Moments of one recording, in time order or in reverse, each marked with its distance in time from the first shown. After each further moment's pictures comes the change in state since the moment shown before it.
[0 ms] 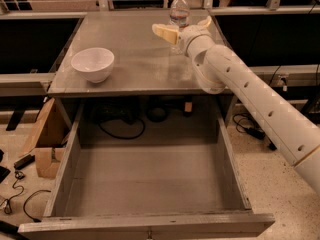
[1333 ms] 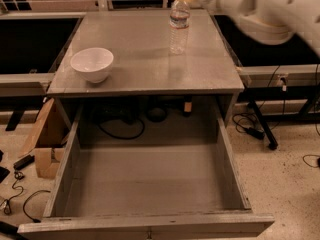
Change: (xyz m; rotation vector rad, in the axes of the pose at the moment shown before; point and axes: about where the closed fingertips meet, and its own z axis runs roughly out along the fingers) arm -0.154 0.040 -0.069 -0.359 0.092 0.002
